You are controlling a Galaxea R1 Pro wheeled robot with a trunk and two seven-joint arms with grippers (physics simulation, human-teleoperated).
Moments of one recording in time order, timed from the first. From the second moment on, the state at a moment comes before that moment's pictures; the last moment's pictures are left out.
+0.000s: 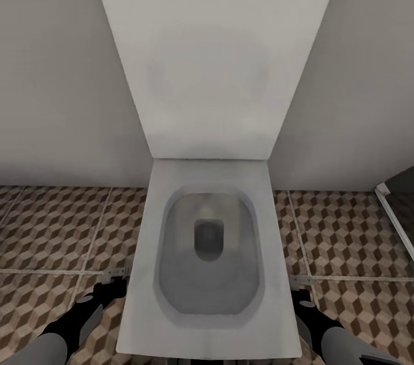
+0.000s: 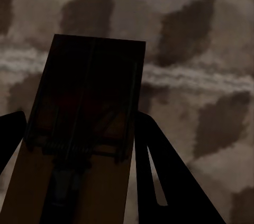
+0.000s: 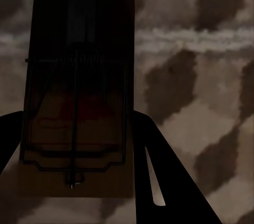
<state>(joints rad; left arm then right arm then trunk) -0.60 0.17 -0.08 -0.33 0.22 -0.01 -0.08 -0.67 -0.05 -0.16 -0.14 0.13 -0.09 -0.10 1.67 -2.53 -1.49</state>
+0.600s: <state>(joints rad) -0.60 0.17 -0.08 -0.34 0.22 -0.01 -0.08 -0.67 -0.05 -0.16 -0.14 0.13 -0.08 -0.10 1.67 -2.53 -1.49</state>
